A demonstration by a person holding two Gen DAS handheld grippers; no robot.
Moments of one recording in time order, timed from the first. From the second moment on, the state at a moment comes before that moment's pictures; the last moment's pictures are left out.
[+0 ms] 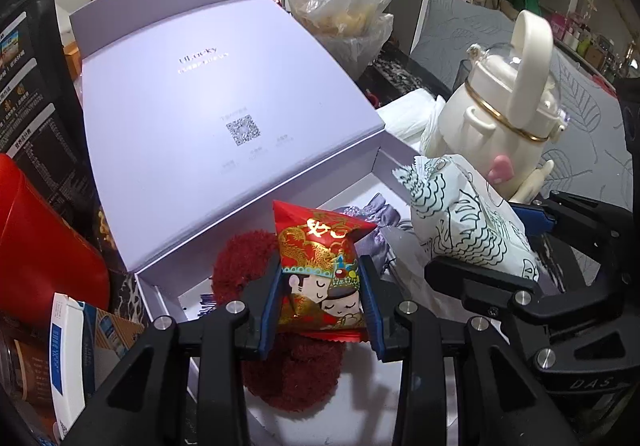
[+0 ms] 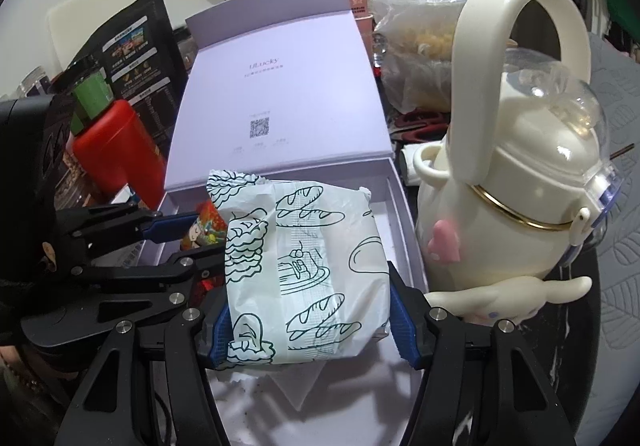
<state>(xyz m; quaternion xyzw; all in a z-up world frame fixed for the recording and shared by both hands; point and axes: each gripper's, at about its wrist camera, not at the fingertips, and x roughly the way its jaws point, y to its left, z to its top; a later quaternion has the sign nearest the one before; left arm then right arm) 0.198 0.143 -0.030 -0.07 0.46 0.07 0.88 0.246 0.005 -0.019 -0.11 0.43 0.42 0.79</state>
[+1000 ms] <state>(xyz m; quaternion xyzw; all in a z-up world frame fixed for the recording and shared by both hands) 0.200 0.142 -0.032 -0.04 0.49 0.12 0.86 0.239 0.000 -0.011 -0.10 0.42 0.43 0.79</state>
